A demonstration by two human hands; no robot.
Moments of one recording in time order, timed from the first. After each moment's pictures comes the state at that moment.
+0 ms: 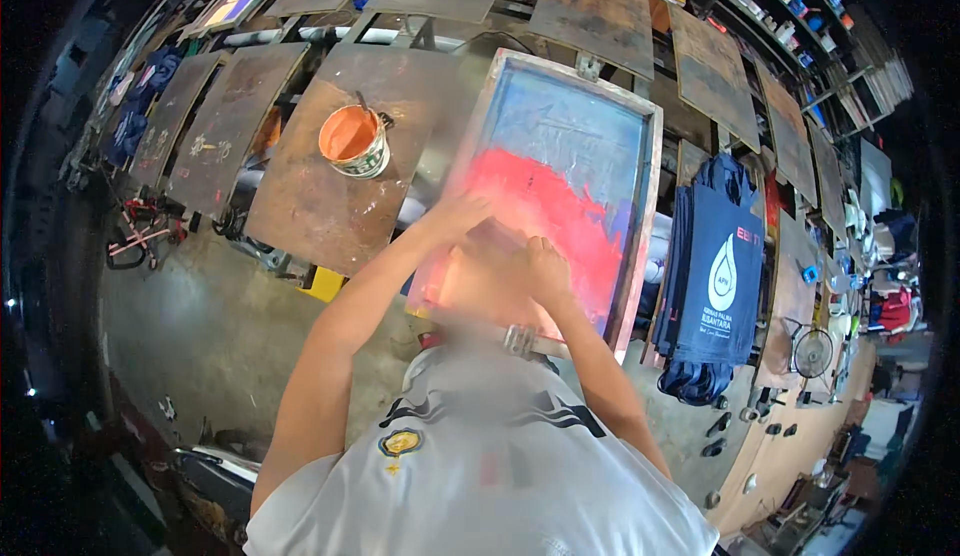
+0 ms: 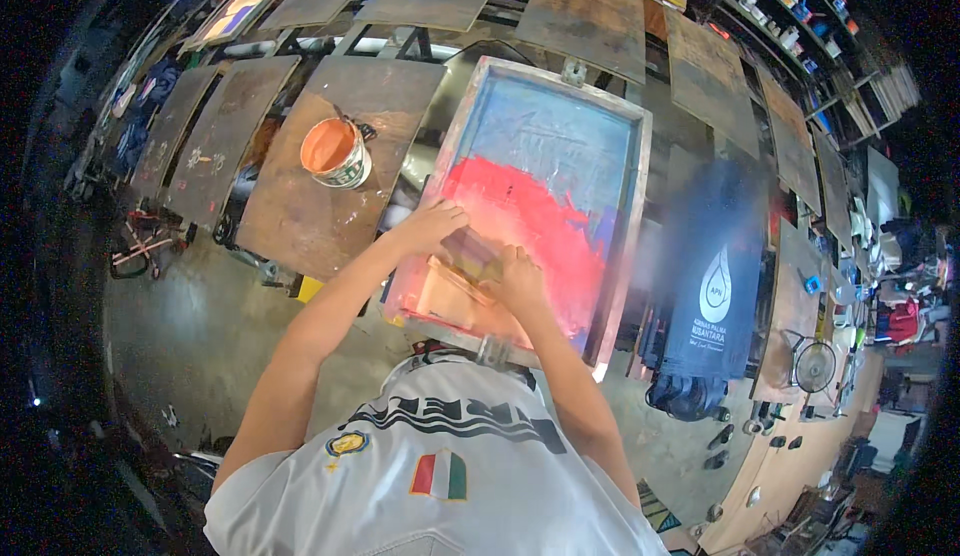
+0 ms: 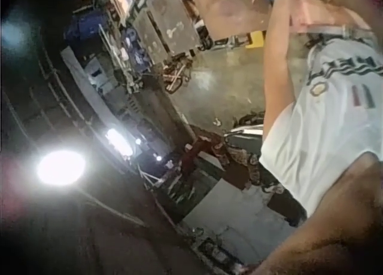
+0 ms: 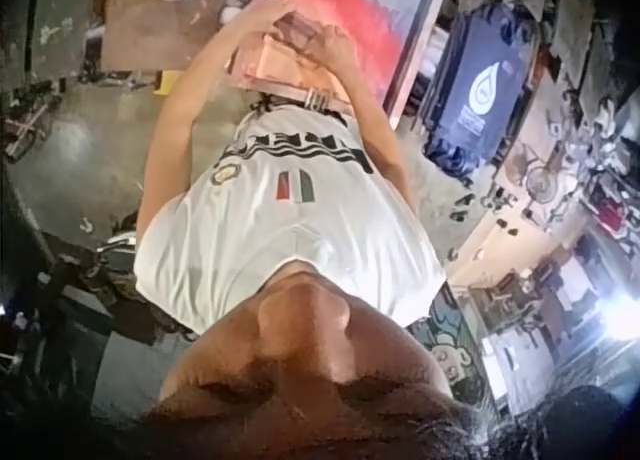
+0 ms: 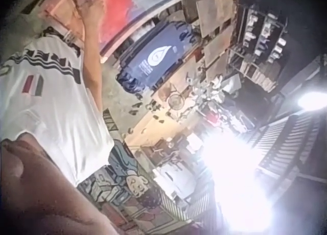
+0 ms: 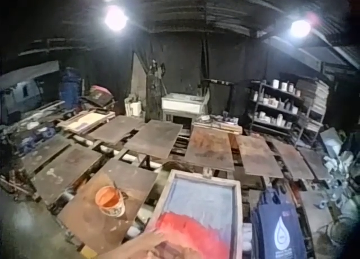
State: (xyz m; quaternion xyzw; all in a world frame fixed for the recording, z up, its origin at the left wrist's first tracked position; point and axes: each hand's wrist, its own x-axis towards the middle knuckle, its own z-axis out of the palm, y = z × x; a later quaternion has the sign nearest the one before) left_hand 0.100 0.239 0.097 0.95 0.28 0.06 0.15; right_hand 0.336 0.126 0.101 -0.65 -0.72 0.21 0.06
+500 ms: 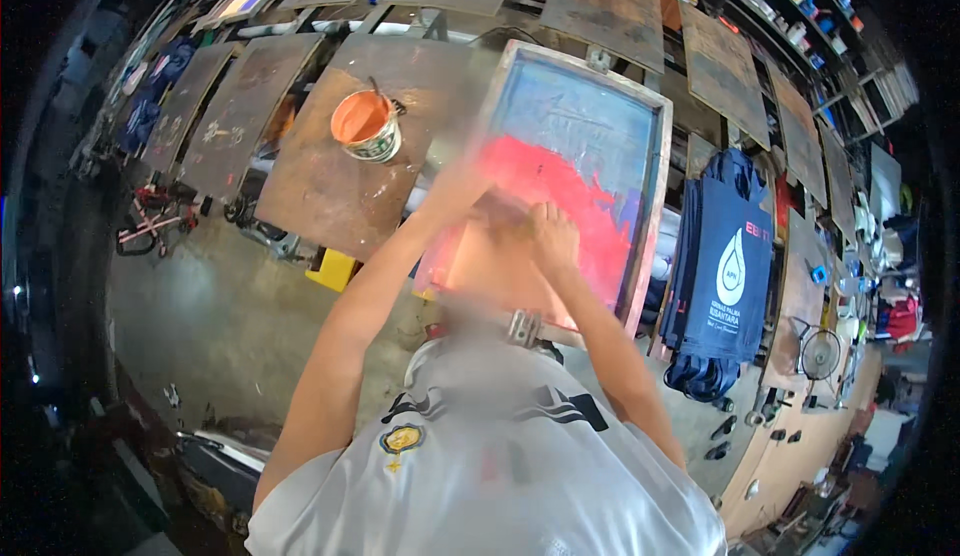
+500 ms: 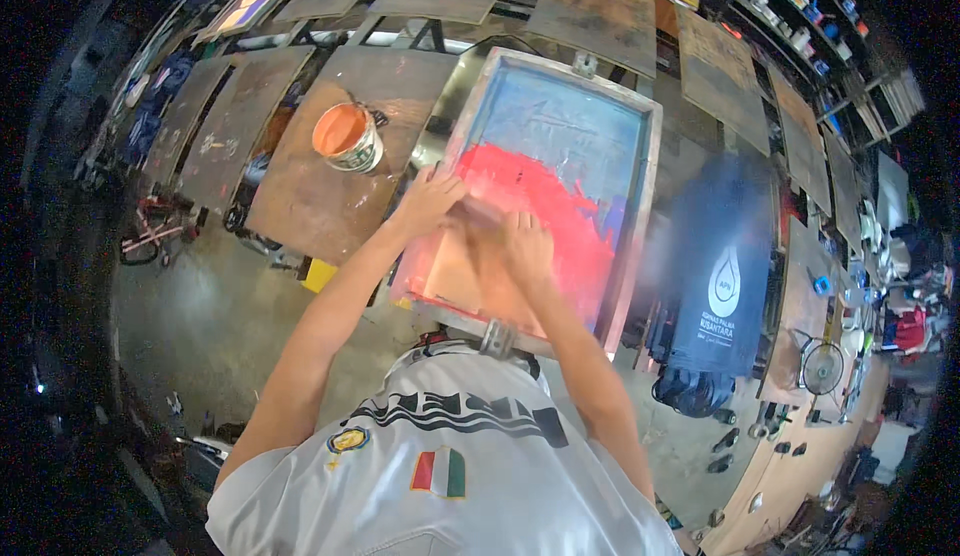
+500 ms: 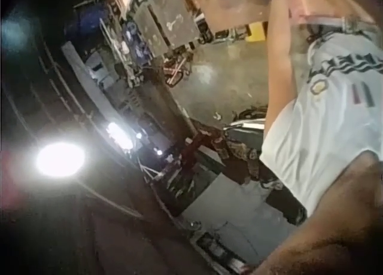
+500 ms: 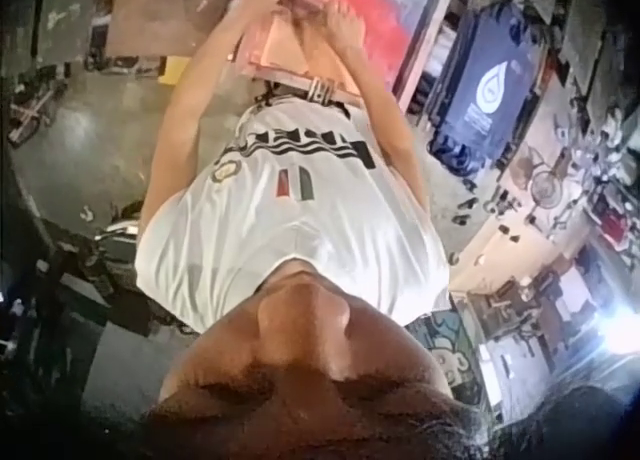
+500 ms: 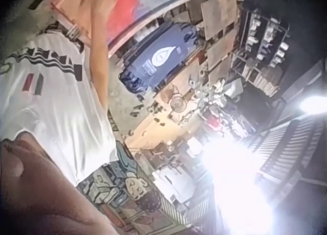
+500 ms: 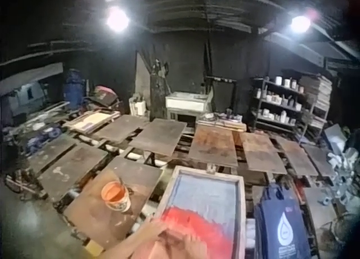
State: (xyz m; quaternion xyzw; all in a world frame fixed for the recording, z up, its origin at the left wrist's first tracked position) left_hand 0.106 0.220 0.119 0.92 0.38 0.10 0.01; right_hand 0.336 0.135 0.107 -0.62 -0.77 0.00 0.11
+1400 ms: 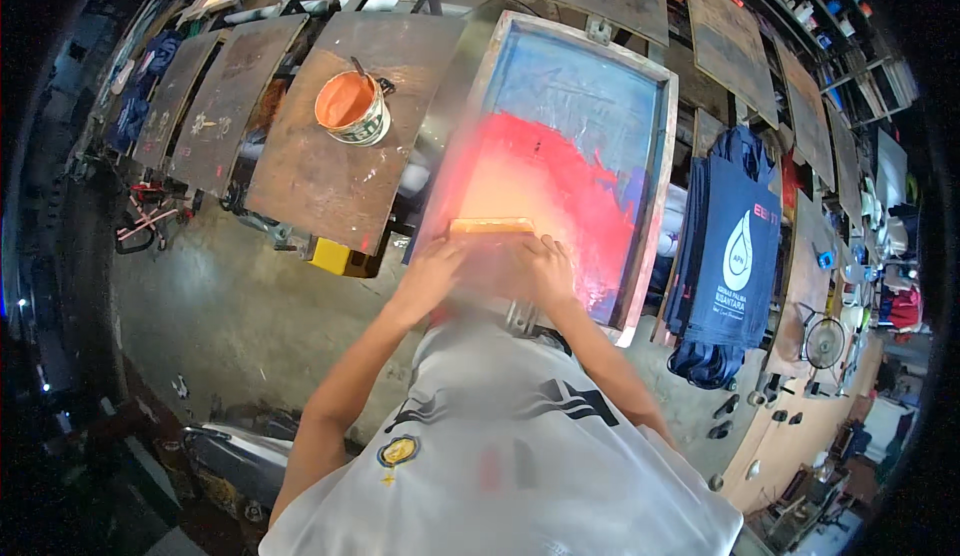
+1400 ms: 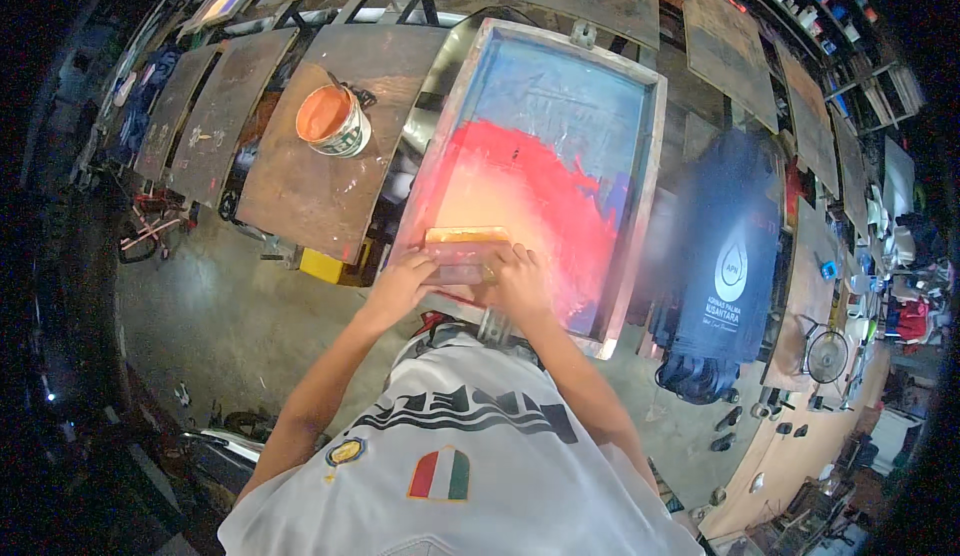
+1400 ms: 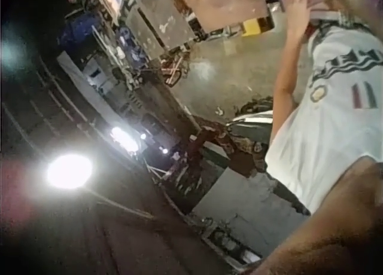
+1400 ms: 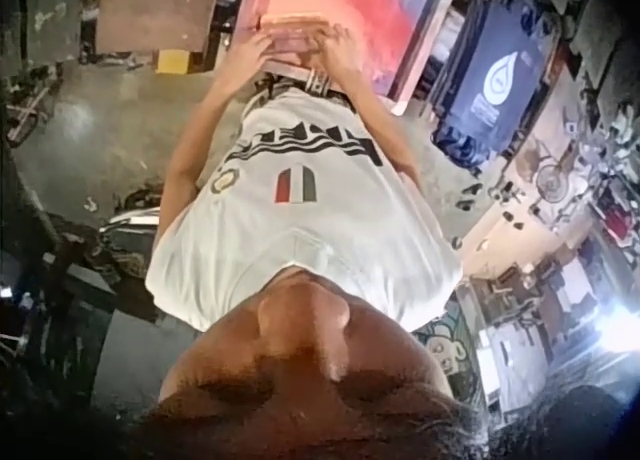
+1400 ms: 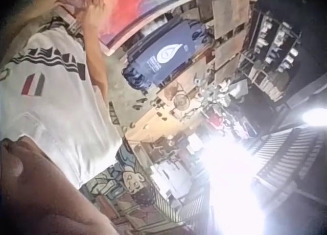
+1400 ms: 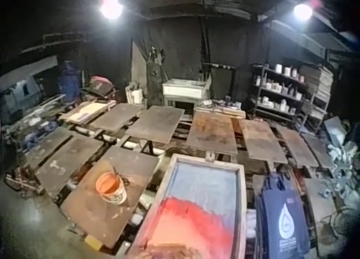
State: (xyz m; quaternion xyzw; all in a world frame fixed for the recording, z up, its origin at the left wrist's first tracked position) left_hand 0.088 0.072 0.118 0.84 0.48 0.14 0.21; right_hand 0.343 0.079 0.108 -0.52 -0.83 0.07 0.18
